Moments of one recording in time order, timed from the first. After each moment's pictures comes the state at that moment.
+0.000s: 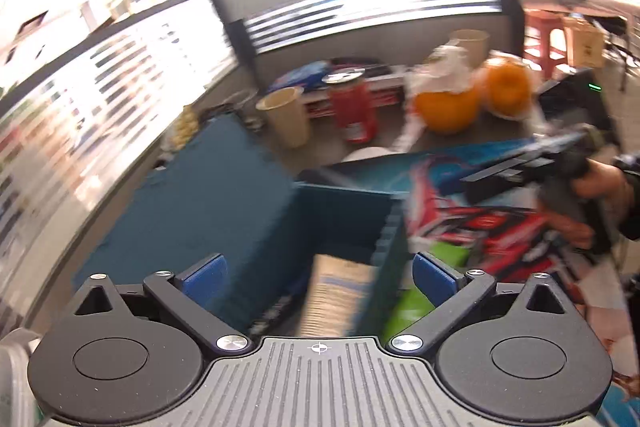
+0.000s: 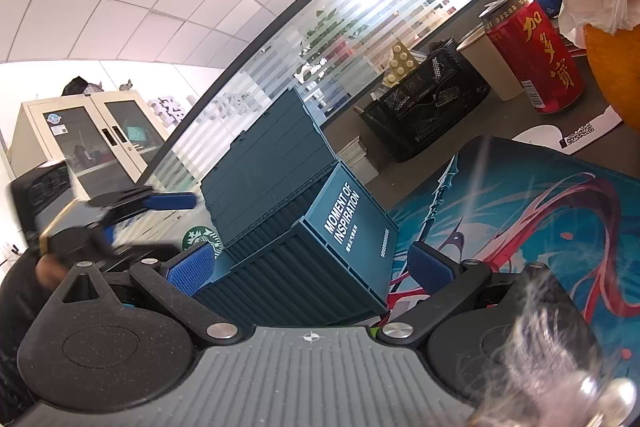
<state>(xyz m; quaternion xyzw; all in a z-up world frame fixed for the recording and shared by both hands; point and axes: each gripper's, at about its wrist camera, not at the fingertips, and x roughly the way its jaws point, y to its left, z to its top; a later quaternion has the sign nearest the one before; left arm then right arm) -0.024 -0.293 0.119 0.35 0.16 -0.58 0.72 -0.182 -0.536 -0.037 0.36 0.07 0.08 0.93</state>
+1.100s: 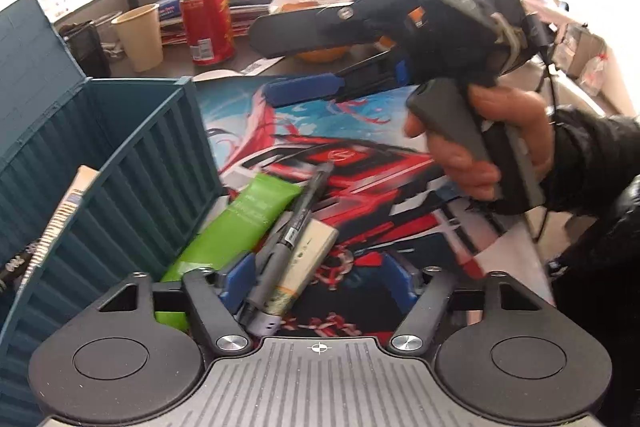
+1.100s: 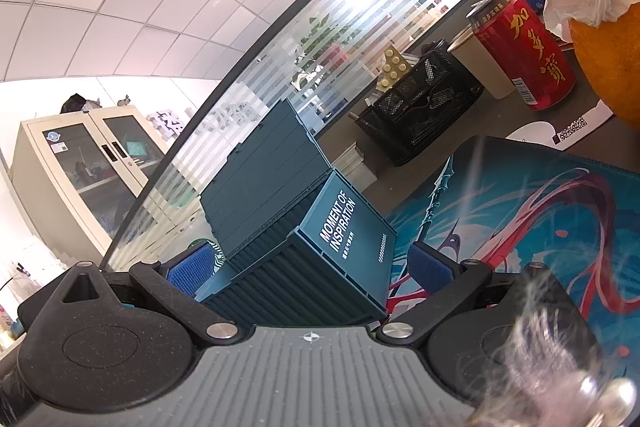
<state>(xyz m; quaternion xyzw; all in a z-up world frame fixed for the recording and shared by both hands) -0.075 -0.325 0.017 0.31 0.28 -0.67 0.61 -0.184 -0.542 -0.039 0.38 0.07 0.08 0.92</state>
